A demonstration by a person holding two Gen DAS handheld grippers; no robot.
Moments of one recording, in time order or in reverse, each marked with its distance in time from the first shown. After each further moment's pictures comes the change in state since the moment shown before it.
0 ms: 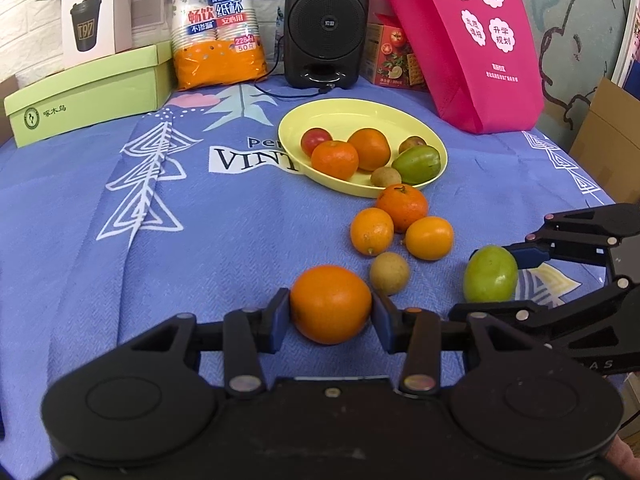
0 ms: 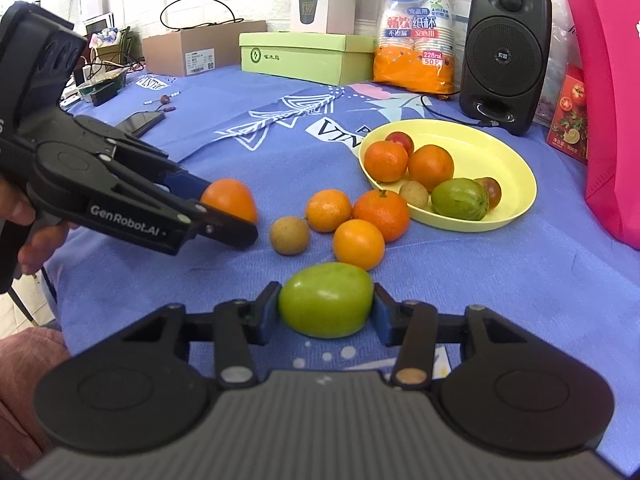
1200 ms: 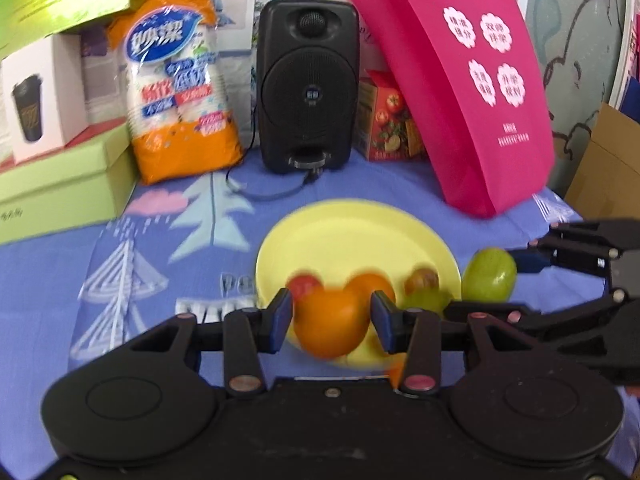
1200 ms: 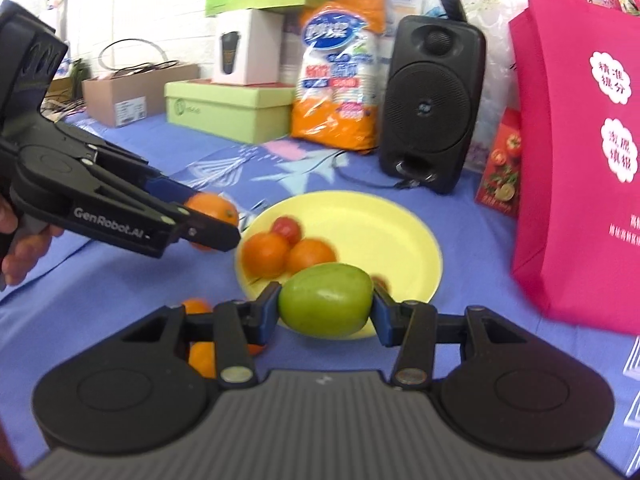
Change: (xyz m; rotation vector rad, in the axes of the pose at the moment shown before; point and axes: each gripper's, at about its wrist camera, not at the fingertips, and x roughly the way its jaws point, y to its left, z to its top) left arm 0.061 -0.008 0.122 0.053 -0.095 -0.017; right arm 0.009 -0.079 0.064 0.035 -0.105 -0.150
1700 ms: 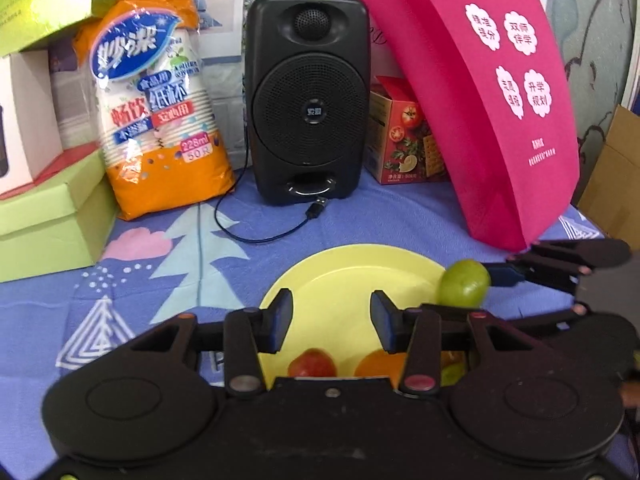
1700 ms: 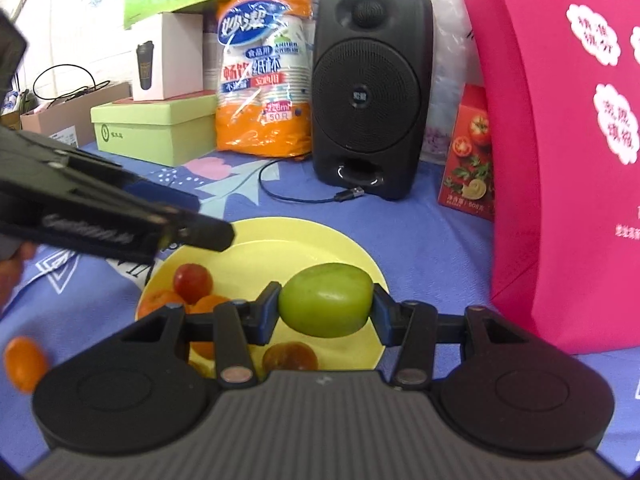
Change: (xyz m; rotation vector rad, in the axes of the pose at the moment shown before) left arm 0.053 0.007 0.039 0.020 0.014 0.022; right arm 0.071 -0.052 0.024 0.120 0.018 -0.071
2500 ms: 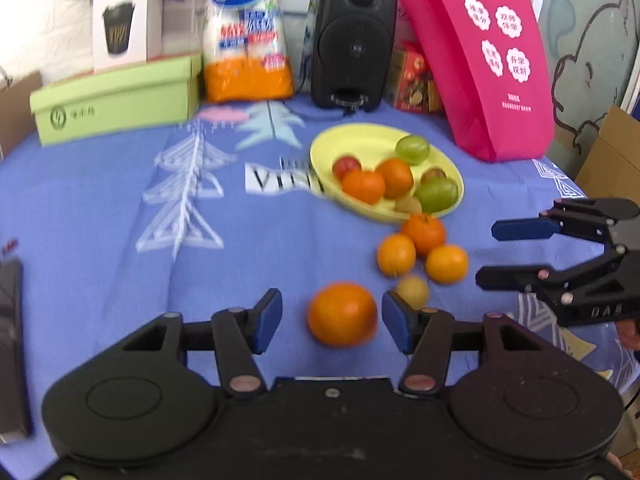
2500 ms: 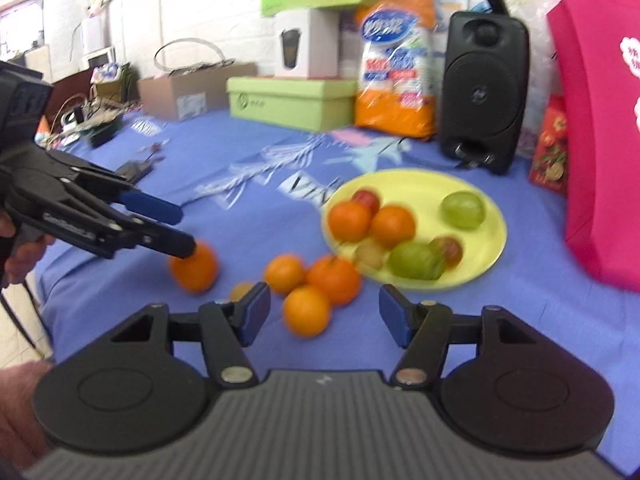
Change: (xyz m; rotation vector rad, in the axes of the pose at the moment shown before) left arm -0.145 0.010 -0.152 -0.145 0.051 0.011; right arm -0.106 0.075 -0.073 -0.132 0.005 0.240
